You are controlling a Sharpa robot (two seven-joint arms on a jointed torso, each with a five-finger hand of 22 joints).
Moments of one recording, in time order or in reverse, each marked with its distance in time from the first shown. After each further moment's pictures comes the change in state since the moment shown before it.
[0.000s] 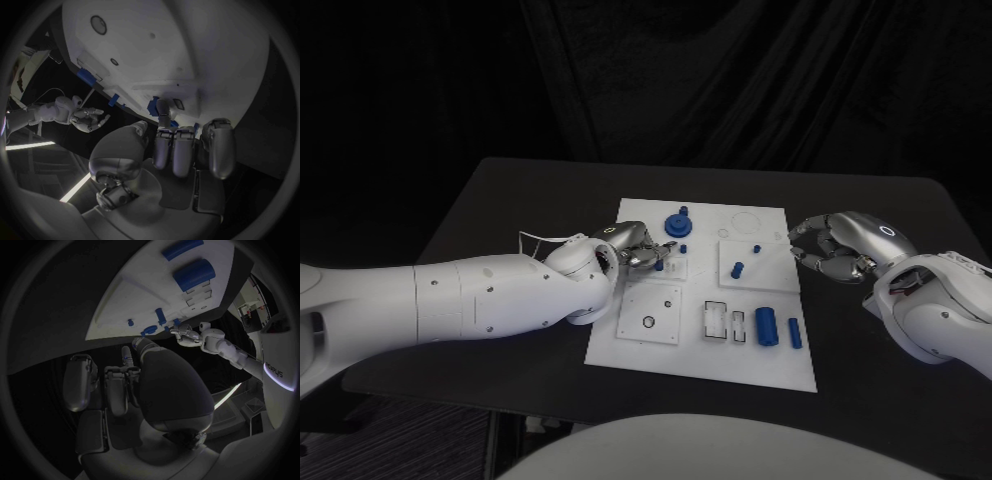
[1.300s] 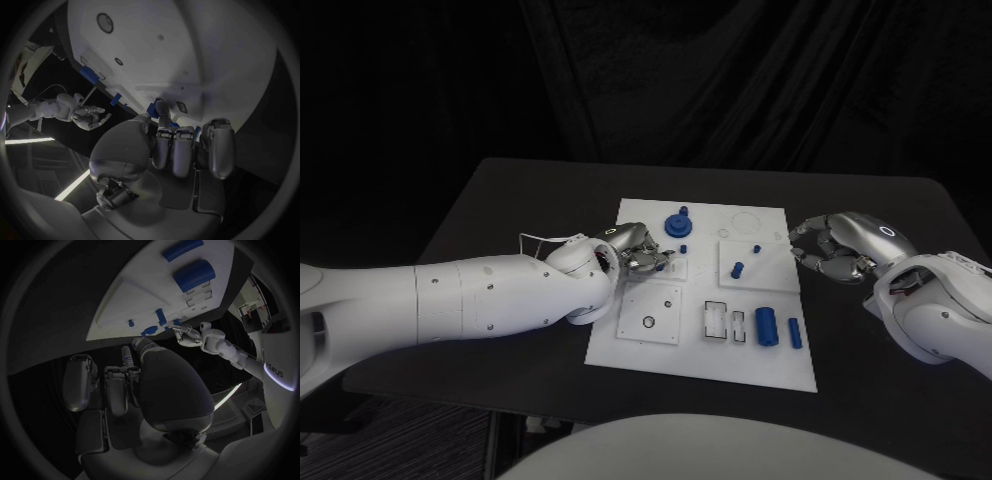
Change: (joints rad) left arm 0.000 0.002 0.000 -0.002 0.043 0.013 0.021; left_hand 0.235 -0.052 -0.020 -0.004 0.084 -0.034 -0.012 0.041 0.083 0.000 -0.007 0.000 0.000 0.004 -0.003 0.000 0.000 0.000 0.000 -0.007 0.000 0.000; right arm 0.000 -0.001 0.000 0.000 0.000 0.005 -0.004; right_hand 0.000 0.000 0.003 -0.003 0.000 0.000 0.000 0.000 -0.002 0.000 0.000 0.000 0.000 0.000 0.000 0.000 0.000 0.000 0.000 0.000 0.000 0.000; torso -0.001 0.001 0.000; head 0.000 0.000
